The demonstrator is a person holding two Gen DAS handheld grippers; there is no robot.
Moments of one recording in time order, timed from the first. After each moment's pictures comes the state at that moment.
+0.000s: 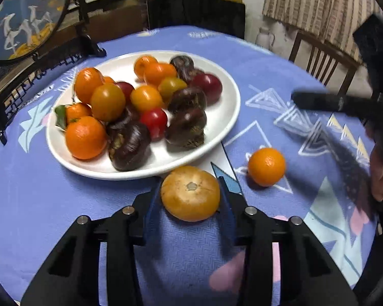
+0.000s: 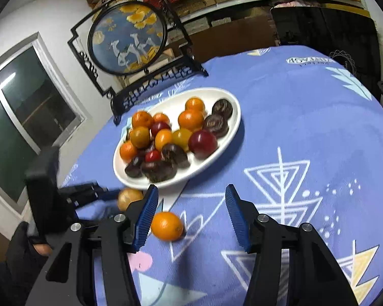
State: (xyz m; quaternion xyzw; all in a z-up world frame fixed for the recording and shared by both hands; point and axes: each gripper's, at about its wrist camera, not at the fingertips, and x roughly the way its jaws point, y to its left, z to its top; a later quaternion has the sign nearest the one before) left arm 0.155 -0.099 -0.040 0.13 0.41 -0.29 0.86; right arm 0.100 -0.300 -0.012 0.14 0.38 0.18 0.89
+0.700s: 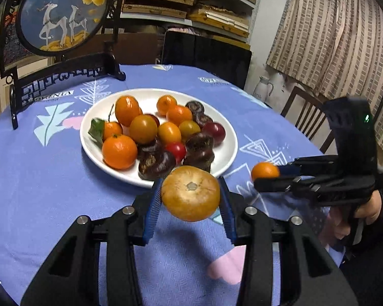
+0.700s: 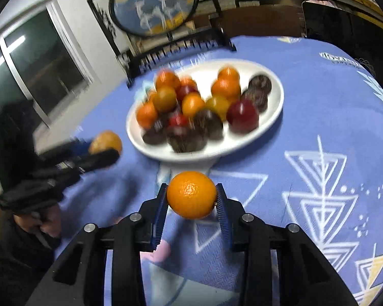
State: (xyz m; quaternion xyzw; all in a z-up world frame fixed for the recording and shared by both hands) left arm 0.142 -0.049 -0.002 0.01 0.34 -0.30 0.89; right arm 0.105 -0.252 -0.016 0.08 0.42 0.23 0.88
